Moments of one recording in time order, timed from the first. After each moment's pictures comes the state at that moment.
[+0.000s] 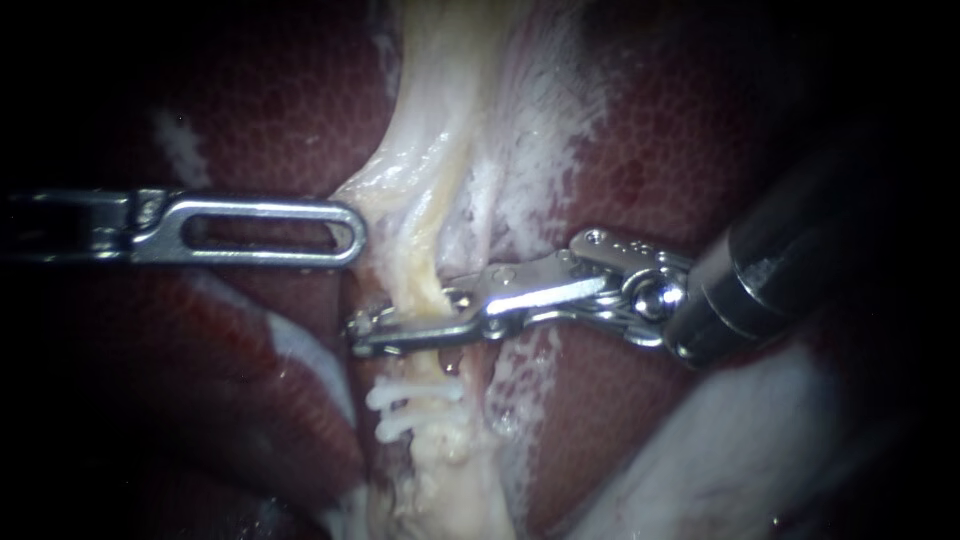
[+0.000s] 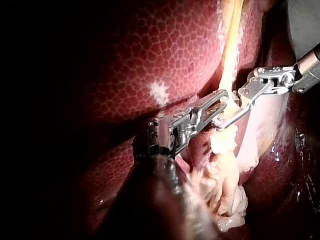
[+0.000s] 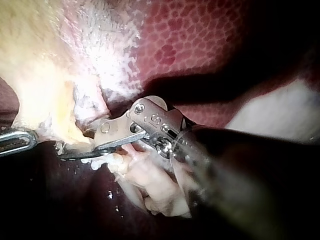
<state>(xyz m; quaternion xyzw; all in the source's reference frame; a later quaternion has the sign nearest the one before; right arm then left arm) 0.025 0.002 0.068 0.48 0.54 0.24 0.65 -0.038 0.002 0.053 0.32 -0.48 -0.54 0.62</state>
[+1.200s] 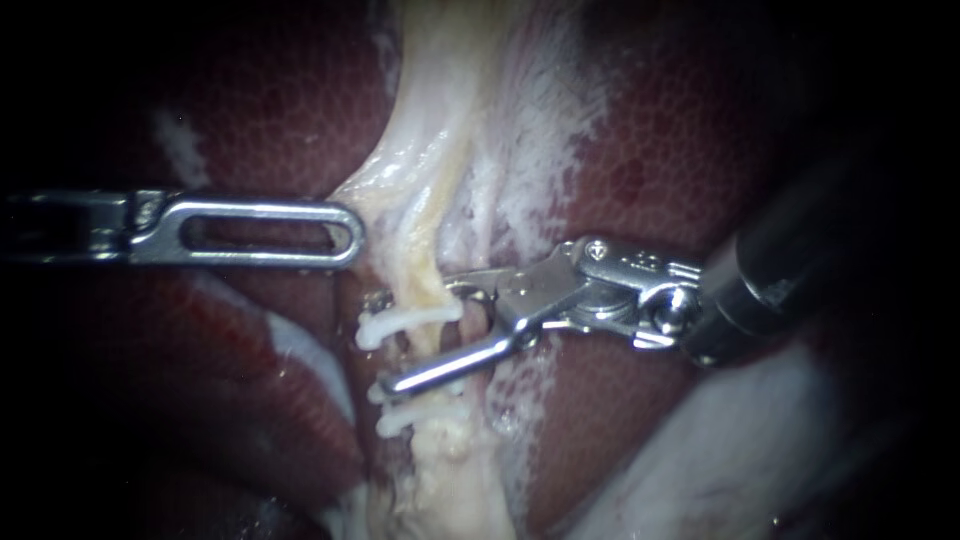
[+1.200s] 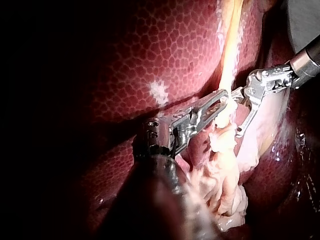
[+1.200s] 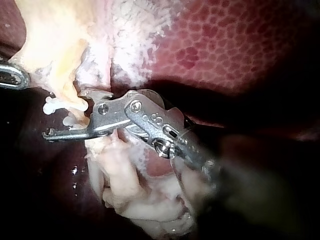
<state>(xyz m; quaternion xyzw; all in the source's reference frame) 0.025 0.002 0.067 0.33 0.65 0.11 0.68 -0.038 0.002 0.053 0.32 -0.48 -0.54 0.62</state>
